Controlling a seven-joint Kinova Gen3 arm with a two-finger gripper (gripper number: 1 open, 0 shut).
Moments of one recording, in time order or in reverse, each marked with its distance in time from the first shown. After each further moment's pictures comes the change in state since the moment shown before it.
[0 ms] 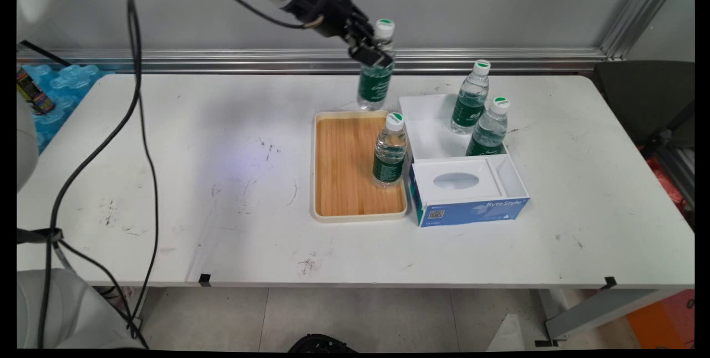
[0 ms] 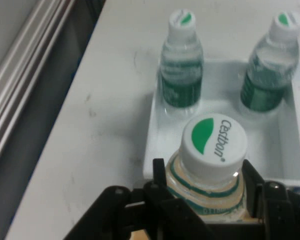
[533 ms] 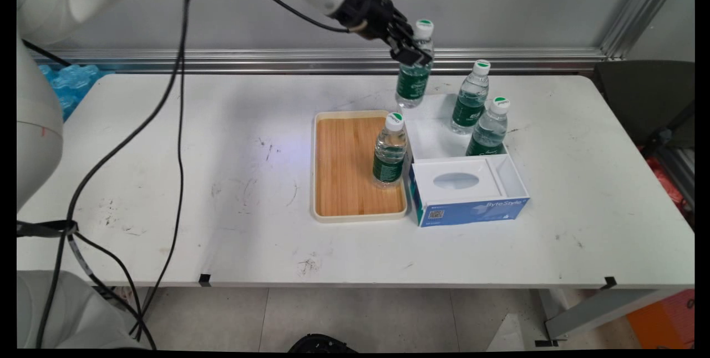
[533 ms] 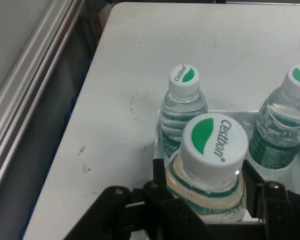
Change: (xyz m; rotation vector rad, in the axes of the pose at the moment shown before) arm 0.032 -0.010 0.060 -0.018 0.078 0.020
